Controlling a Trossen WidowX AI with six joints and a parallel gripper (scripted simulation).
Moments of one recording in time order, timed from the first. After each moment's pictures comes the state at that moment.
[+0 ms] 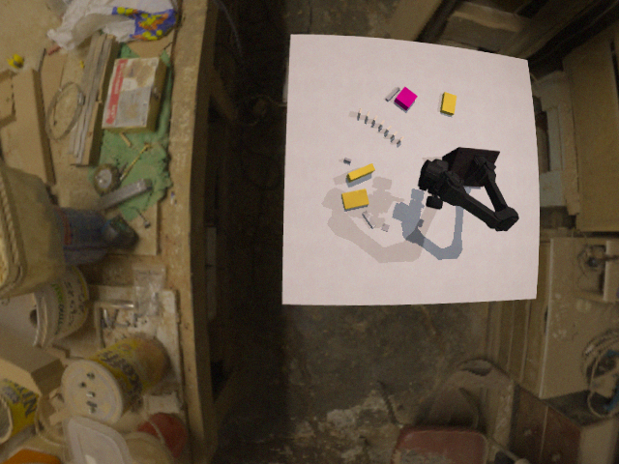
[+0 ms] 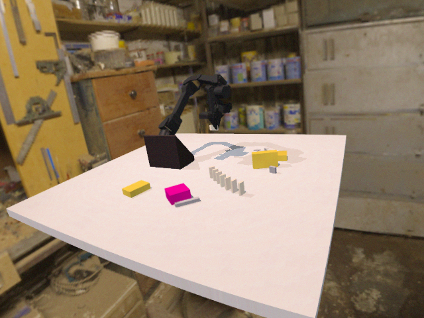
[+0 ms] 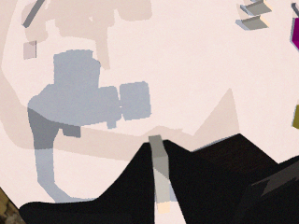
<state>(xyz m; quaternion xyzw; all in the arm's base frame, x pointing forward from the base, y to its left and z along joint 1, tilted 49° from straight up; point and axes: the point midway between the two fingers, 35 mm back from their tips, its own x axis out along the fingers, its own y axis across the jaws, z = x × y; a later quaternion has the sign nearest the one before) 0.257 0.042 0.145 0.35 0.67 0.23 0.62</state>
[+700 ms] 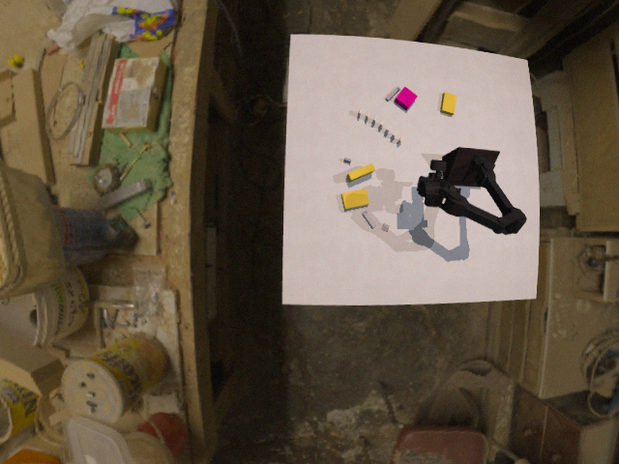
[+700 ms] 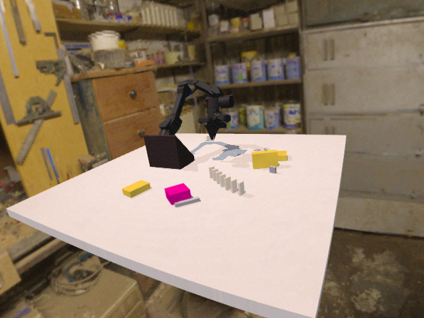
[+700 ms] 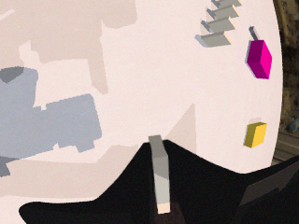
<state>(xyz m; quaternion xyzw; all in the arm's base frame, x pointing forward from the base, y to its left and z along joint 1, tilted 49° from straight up) 0.247 0.059 0.094 0.18 0.67 0.15 0.70</state>
